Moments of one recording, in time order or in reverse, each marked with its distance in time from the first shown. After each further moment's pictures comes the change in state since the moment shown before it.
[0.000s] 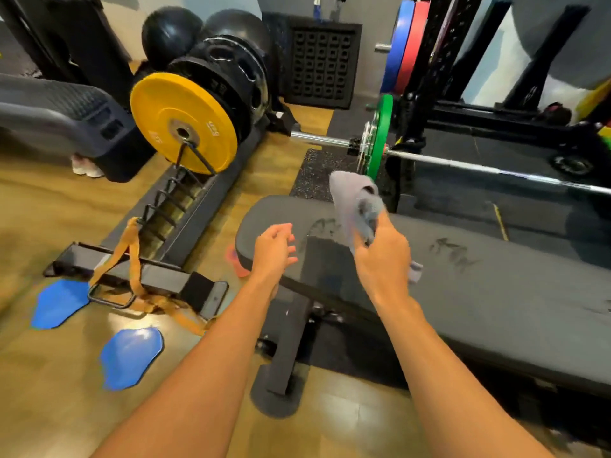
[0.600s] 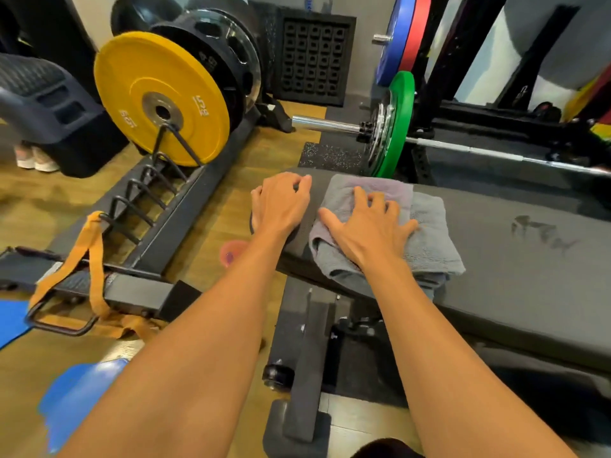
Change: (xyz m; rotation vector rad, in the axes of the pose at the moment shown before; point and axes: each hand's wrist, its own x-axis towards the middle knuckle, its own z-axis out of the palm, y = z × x) left_hand 0.185 -0.062 -0.032 0.793 0.118 0.658; right_hand 0.051 0.036 0.197 -0.584 -0.130 0.116
